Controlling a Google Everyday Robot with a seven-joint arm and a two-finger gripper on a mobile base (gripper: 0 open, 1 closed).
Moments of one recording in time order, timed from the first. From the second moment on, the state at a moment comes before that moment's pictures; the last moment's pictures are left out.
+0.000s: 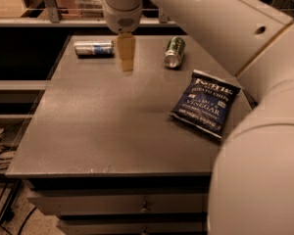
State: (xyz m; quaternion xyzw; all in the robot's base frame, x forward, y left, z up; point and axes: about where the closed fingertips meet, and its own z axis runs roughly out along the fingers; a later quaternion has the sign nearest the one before) arm 0.659 0.070 0.944 -0.78 0.59 -0.10 0.18
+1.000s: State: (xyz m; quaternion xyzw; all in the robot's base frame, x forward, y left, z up) arm 0.750 0.153 0.903 -0.78 0.60 -0.08 0.18
